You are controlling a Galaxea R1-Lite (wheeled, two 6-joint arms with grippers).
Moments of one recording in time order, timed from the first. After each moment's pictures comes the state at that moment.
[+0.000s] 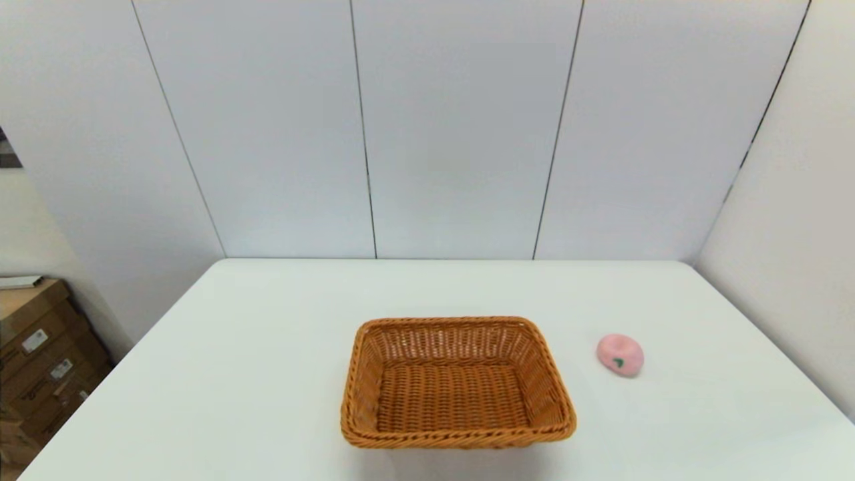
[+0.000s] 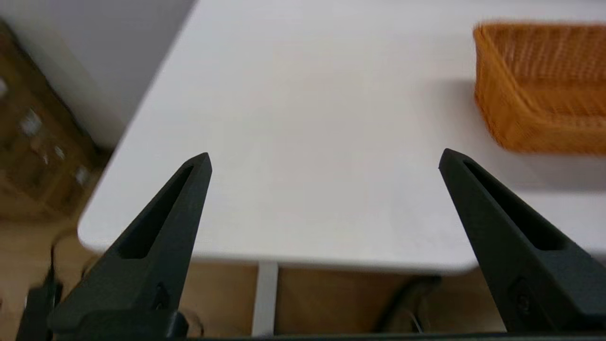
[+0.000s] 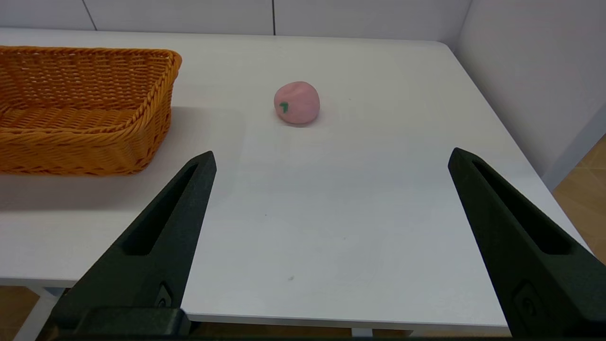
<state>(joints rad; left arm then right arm) 0.00 0.11 -0.24 0.35 0.03 -0.05 0.00 0.00 -0.06 0.15 0.00 -0.02</state>
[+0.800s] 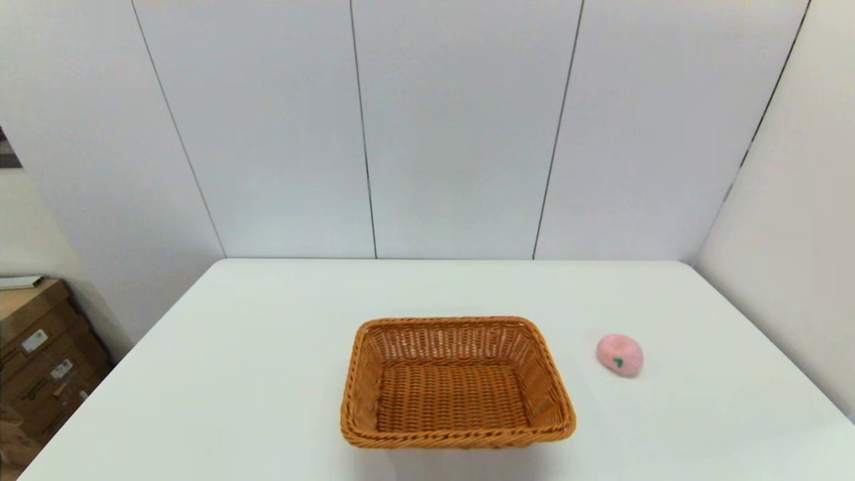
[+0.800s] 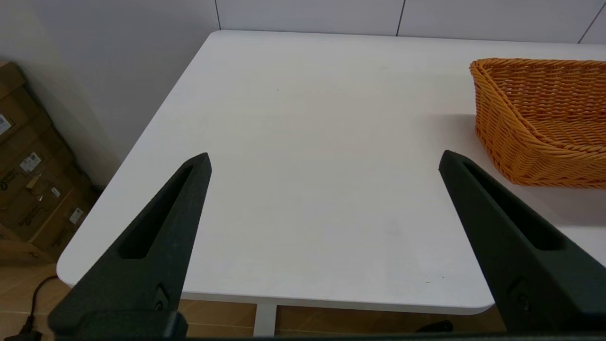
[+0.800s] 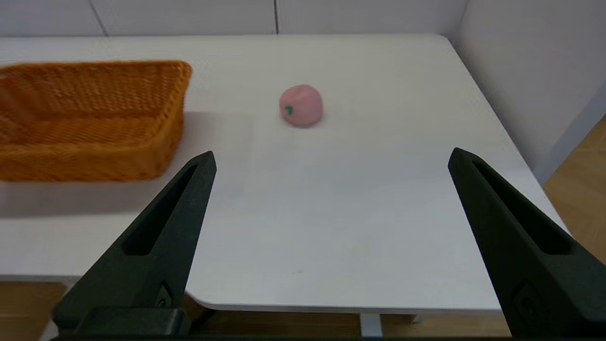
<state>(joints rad) 0.00 0.00 -0.08 0.18 0.03 -0.06 0.00 0.15 -0.32 0.33 0.00 0.03</state>
